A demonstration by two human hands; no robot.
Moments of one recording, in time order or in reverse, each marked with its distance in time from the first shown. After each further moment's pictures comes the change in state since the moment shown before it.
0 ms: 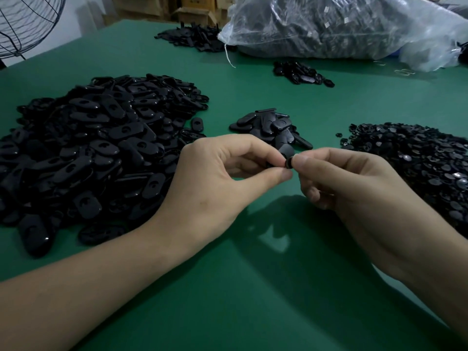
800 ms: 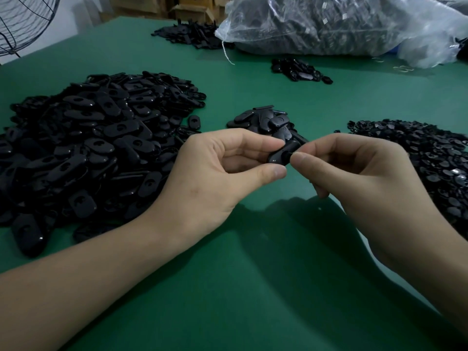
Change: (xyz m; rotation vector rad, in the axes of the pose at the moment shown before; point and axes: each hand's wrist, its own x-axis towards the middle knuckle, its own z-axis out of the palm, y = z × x) left_hand 0.003 -0.002 -0.001 -0.210 -0.050 -0.120; right_hand 0.001 0.004 -0.006 -0.230 0.100 -0.263
